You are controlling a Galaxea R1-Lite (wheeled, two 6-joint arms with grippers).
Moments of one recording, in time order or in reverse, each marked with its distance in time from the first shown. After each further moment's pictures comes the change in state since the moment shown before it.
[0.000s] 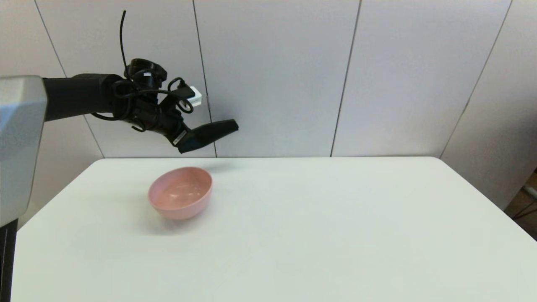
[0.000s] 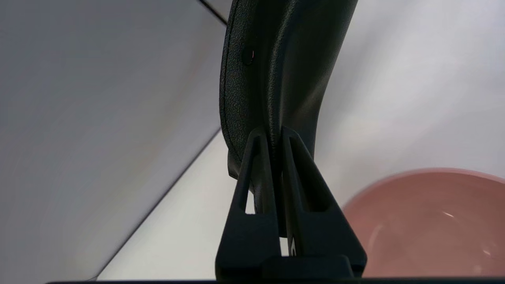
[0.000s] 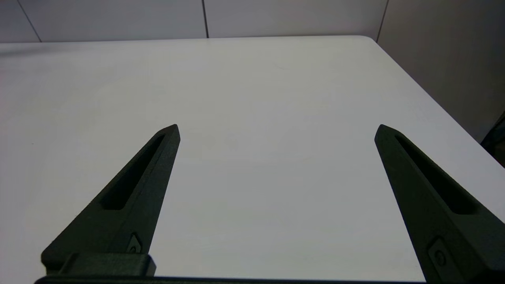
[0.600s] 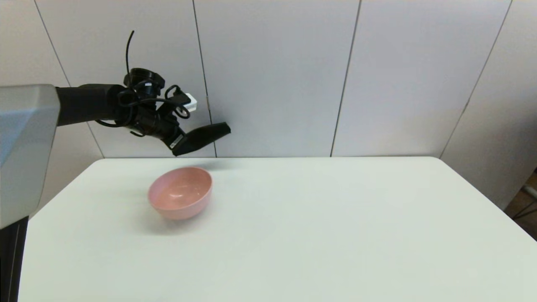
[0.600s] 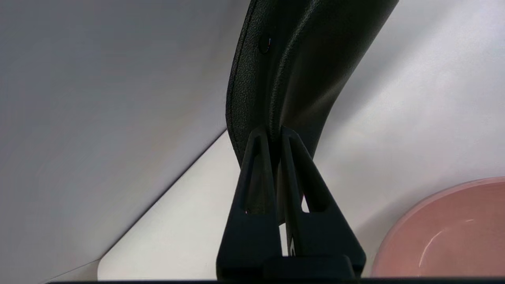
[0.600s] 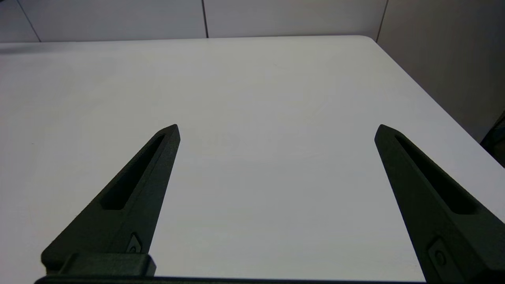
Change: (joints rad) left arm 0.043 0.050 0.001 -0.040 0.047 -0.008; right arm 0.000 0.000 0.000 0.000 0.000 0.000
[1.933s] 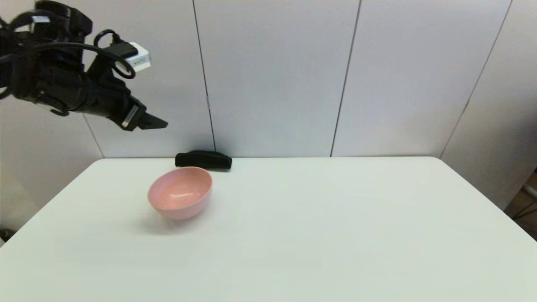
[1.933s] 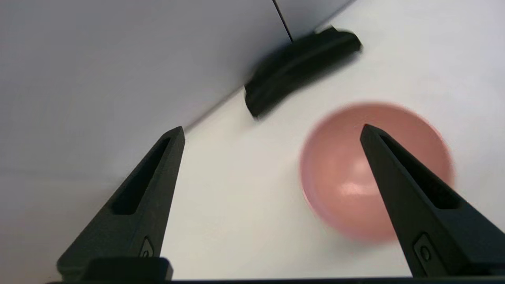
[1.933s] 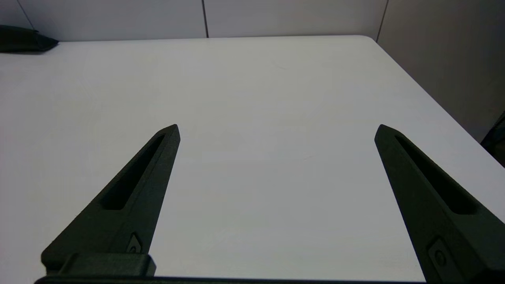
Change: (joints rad) left arm -0.008 -0.514 0.333 0.048 0.008 -0.150; right arm 0.000 0.000 0.000 0.000 0.000 0.000
